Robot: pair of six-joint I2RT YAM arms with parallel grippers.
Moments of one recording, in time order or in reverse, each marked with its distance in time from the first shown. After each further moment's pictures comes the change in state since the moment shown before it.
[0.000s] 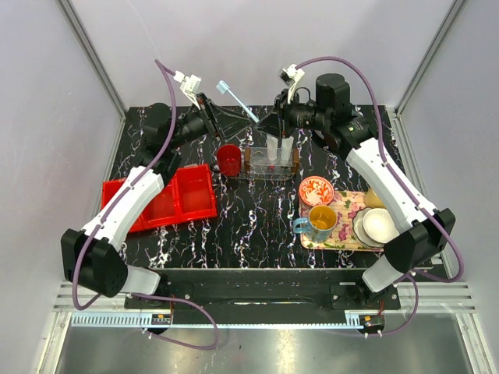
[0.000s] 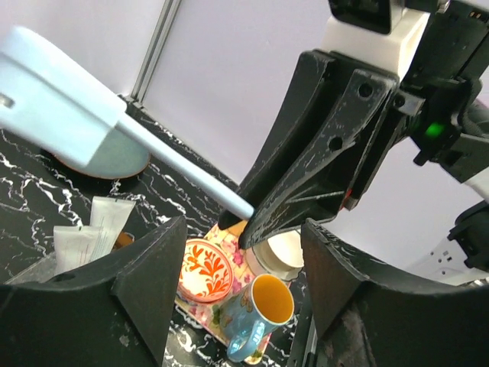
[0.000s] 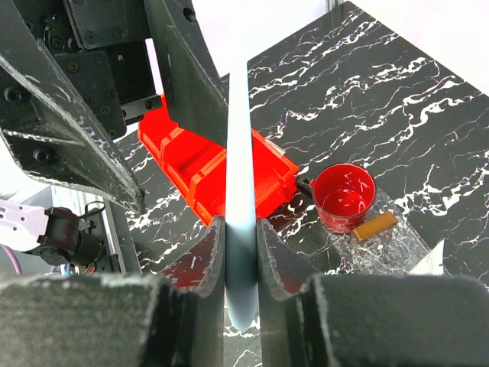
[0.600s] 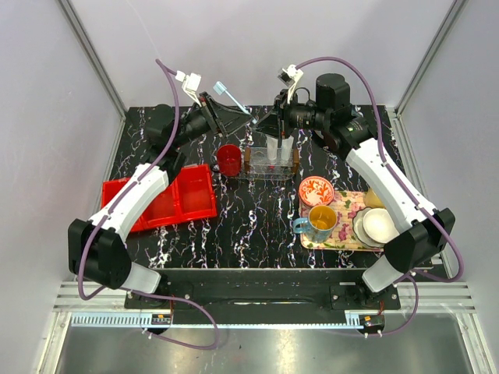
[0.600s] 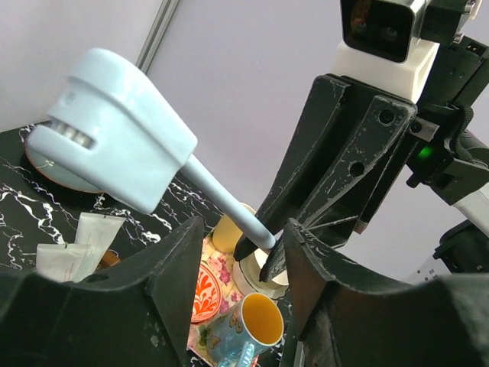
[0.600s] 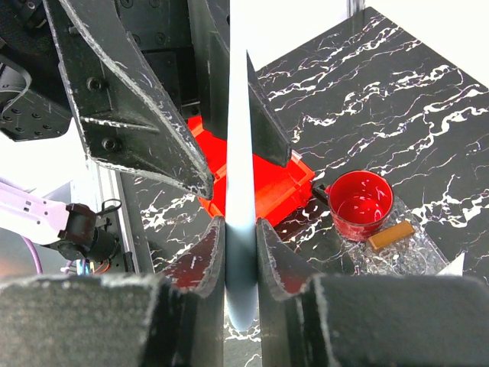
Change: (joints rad) left arm 0.000 0.061 -0.016 0.169 -0.013 -0.121; right arm 0.002 0.000 -0.009 0.029 -0.057 0.021
